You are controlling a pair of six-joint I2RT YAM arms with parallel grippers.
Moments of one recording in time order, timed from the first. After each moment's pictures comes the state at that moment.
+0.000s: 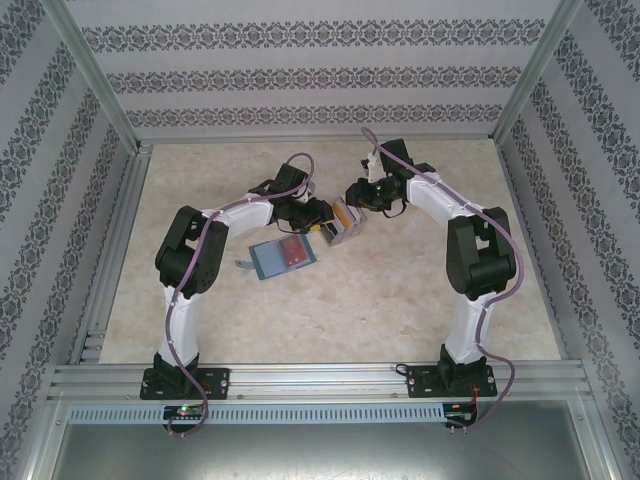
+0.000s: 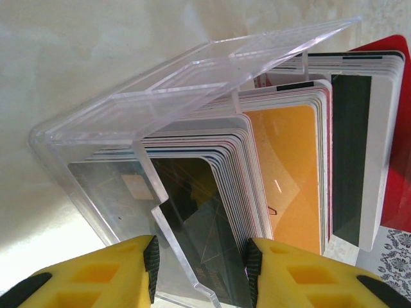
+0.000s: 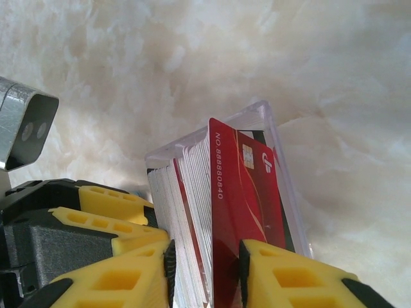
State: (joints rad) left arm -0.46 2.11 1.48 -0.30 0.51 -0.82; right arm 0.26 1.95 1.49 -0.58 -0.50 0.36
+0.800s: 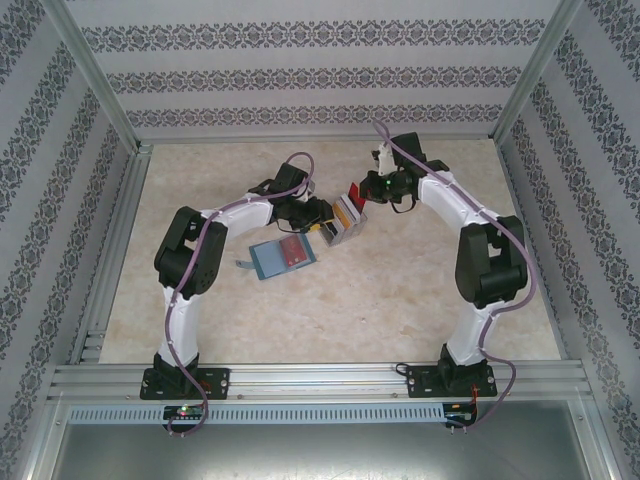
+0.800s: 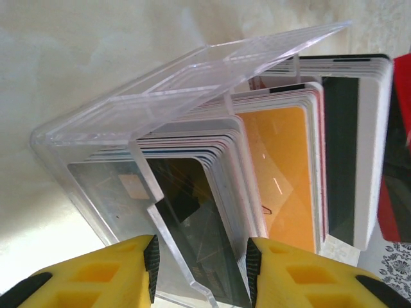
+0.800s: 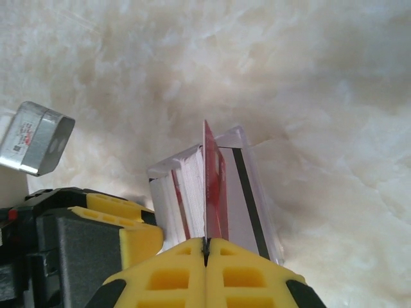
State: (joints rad) left arm -0.46 2.09 1.48 -0.30 0.50 -0.82; right arm 0.23 1.85 1.47 -0.58 -0.47 0.33
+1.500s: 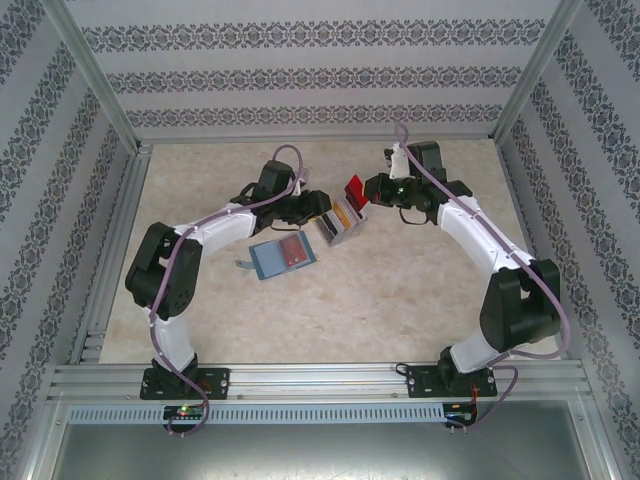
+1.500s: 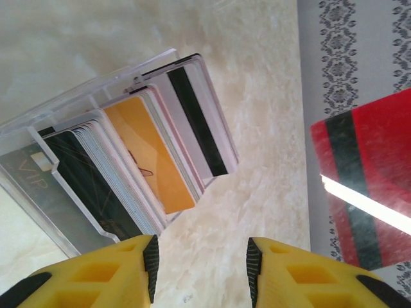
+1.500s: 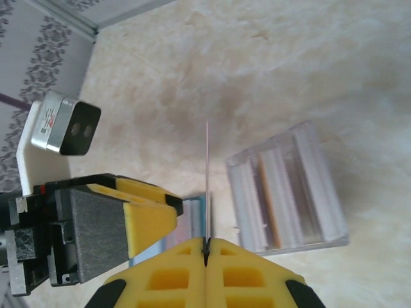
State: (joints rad) left arm -0.46 1.85 1.26 -0.04 0.53 -0.84; right arm 0.25 1.54 1.22 -0.39 -0.53 0.45
